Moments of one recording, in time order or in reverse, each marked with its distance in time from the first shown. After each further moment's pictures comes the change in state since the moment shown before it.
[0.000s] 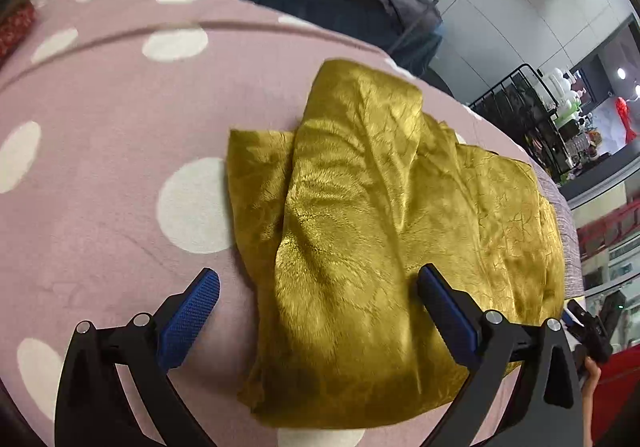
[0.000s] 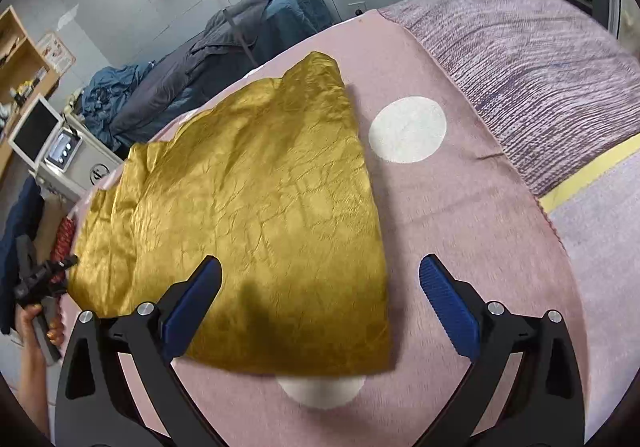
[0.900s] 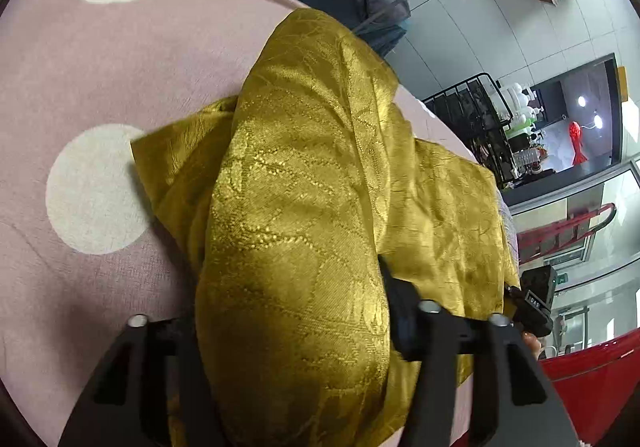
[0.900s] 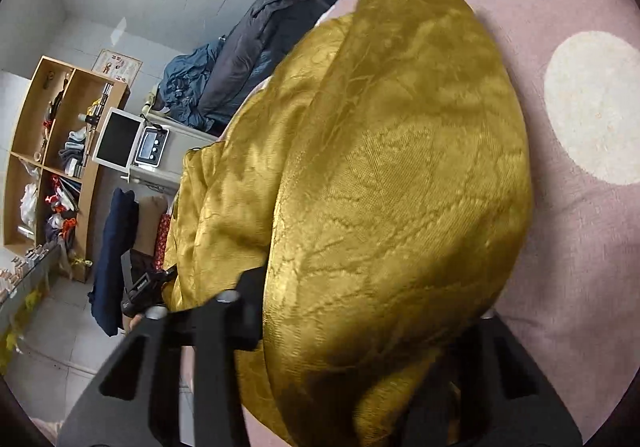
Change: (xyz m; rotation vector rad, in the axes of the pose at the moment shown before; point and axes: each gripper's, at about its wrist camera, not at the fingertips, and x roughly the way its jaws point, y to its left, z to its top) left arm 0.032 -0.005 0.002 -0.069 0.042 -0.258; right arm 0.097 0.017 0.042 0.101 0.225 0.434
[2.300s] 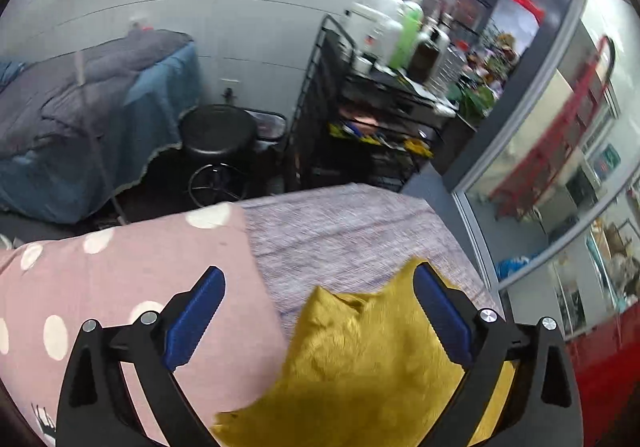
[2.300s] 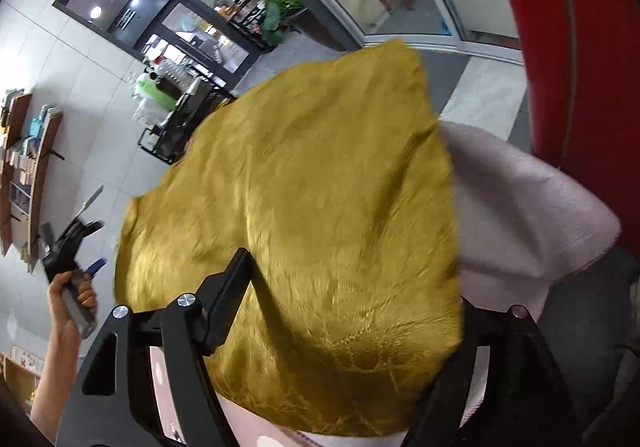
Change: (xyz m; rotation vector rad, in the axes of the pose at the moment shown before) left arm 0.283 -0.580 0.048 0.572 -0.084 0.167; right arm -0.423 -0.139 -0.226 0.673 -0.901 -0.537
